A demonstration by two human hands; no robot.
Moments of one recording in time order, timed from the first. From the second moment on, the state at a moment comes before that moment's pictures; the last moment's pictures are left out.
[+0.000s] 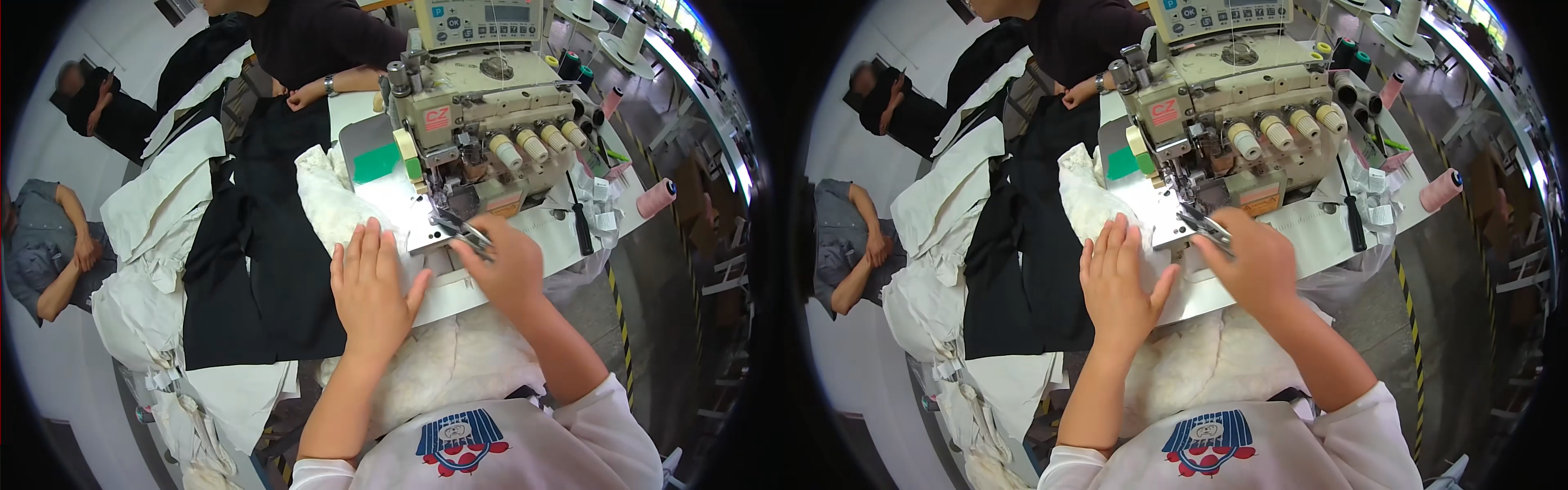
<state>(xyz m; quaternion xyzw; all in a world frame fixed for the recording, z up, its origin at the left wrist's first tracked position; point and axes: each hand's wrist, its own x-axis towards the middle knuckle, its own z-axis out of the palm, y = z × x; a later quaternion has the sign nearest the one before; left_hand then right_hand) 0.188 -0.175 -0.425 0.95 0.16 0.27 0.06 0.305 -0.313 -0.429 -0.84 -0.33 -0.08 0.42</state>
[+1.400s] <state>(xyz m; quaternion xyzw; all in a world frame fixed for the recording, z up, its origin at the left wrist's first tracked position) 0.029 -0.075 -0.389 0.29 0.28 0.57 0.72 0.300 -0.380 -0.465 -0.82 -0.45 -0.14 0.34</state>
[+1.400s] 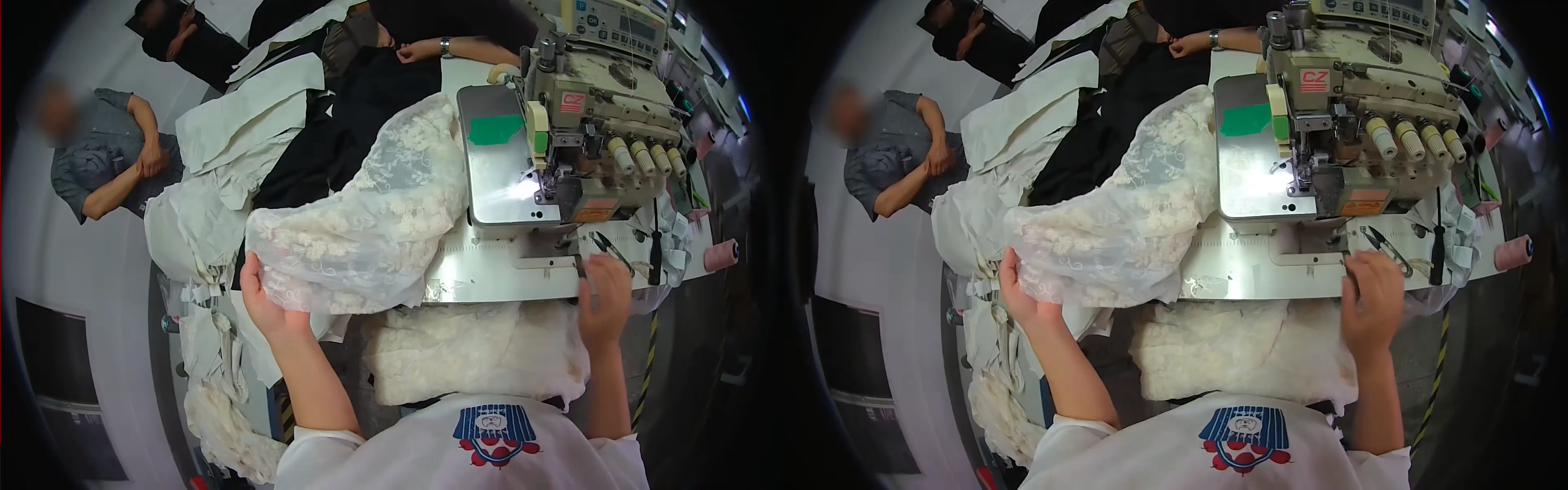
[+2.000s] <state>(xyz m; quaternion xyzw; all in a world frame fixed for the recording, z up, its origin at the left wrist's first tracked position) 0.064 -0.189 -0.408 0.71 0.07 0.00 0.70 0.227 -0.340 -0.450 -0.49 -0.07 0.58 0.65</state>
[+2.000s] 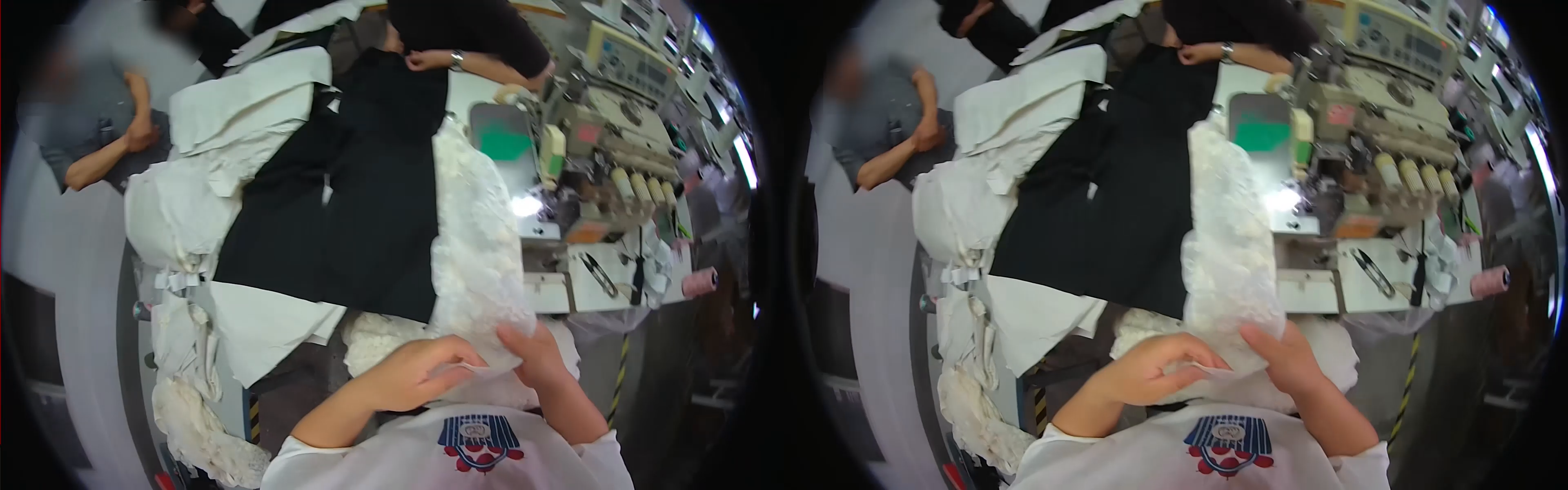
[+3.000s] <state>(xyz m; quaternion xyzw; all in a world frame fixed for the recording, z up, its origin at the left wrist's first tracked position) 0.091 -0.142 -0.401 0.43 0.28 0.54 0.67 0.244 -0.362 -0.464 -0.57 -0.17 0.35 0.73</state>
